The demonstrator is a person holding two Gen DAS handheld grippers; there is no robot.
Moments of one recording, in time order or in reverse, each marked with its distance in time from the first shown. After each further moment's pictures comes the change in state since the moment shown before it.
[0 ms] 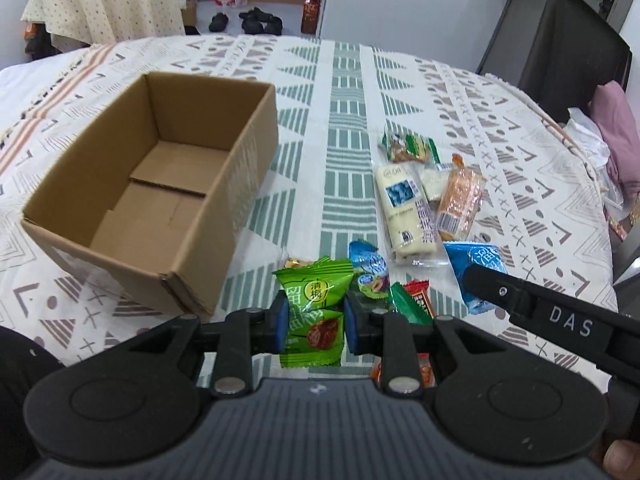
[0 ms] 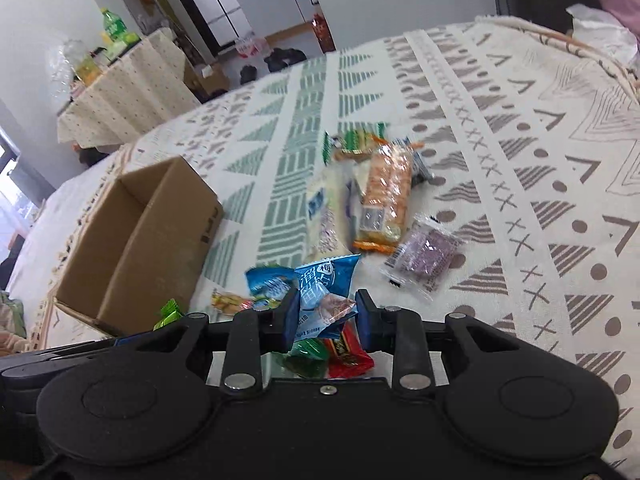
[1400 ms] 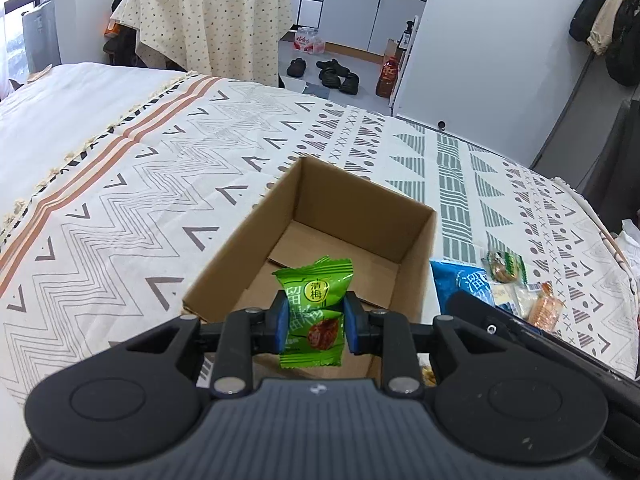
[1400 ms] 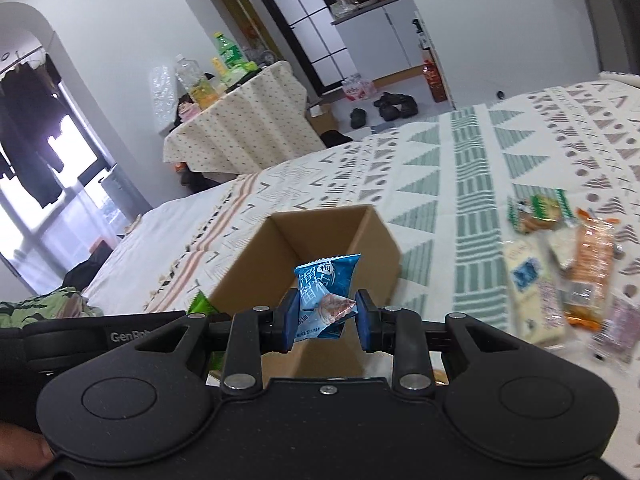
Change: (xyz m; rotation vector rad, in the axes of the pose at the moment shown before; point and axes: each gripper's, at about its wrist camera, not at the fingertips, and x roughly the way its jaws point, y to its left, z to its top) left arm -0.034 0.119 0.048 -0.182 -0.154 0.098; right arm 0.019 0.116 0.015 -0.102 -0.143 0.287
